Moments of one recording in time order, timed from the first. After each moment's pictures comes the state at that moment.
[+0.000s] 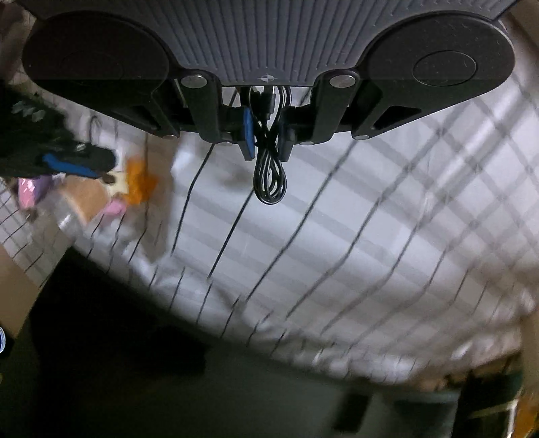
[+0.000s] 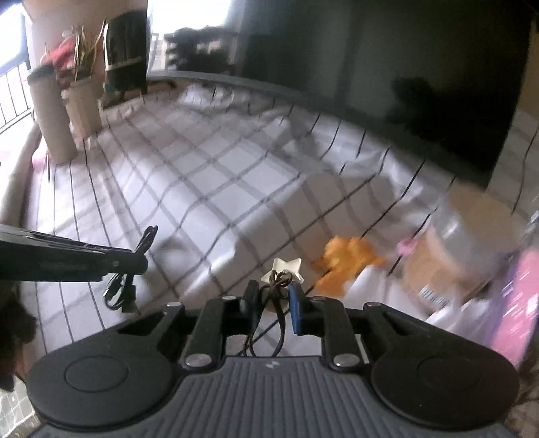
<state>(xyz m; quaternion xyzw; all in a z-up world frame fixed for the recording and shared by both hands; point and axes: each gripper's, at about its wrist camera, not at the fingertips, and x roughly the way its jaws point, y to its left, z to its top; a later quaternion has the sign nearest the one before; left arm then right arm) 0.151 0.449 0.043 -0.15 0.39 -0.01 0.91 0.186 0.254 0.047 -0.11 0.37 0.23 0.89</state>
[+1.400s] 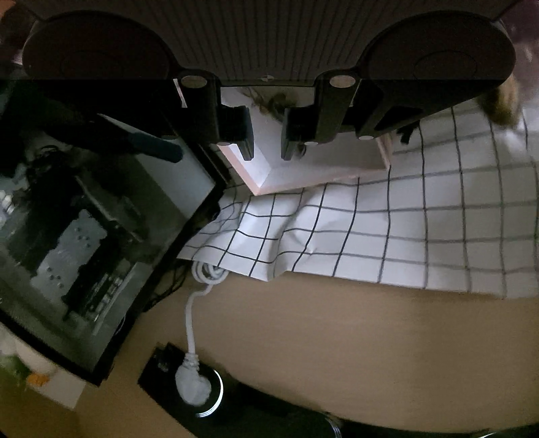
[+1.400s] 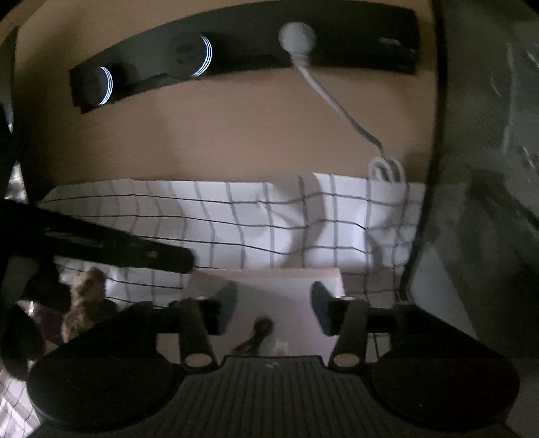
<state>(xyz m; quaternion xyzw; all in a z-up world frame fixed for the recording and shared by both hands) 0.266 0.008 0.143 -0.05 0.38 -0.42 0.82 0.144 -0.159 0.133 0.06 0.28 -0.08 0.95</state>
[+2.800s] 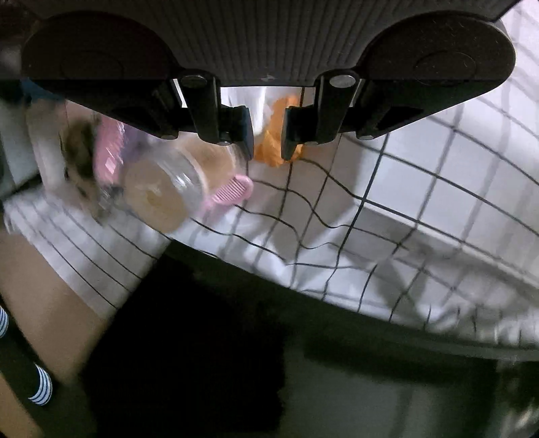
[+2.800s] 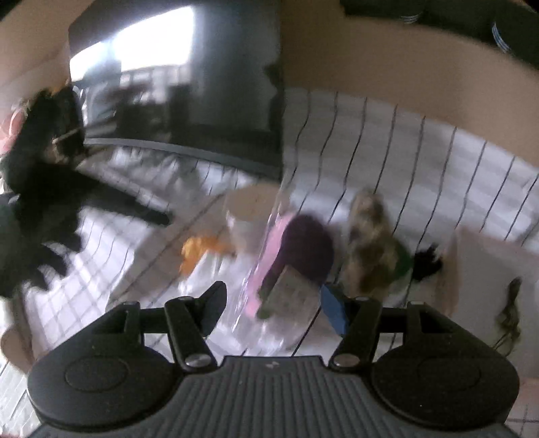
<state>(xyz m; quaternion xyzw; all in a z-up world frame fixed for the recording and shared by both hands) 0.283 0.329 0.078 -0.15 0.45 -0.14 0.87 0.151 0.089 0.112 -0.02 0.38 0.16 0.91</state>
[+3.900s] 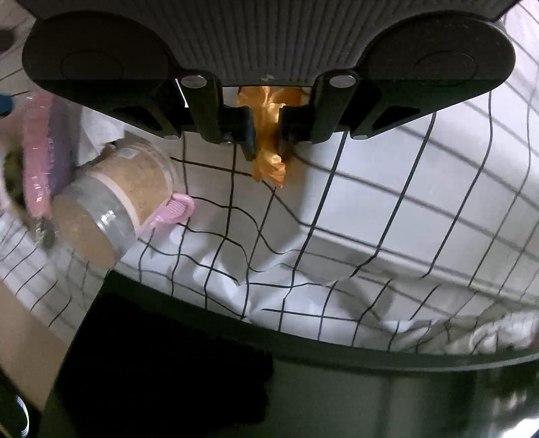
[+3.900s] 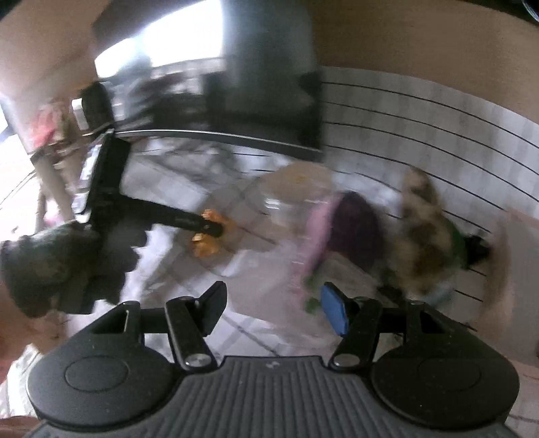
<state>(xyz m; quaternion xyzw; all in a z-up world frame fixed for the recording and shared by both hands) 0.257 0.340 0.041 -0.09 0.44 -0.10 0.89 0.152 0.099 0.099 0.00 0.39 0.25 0.89</state>
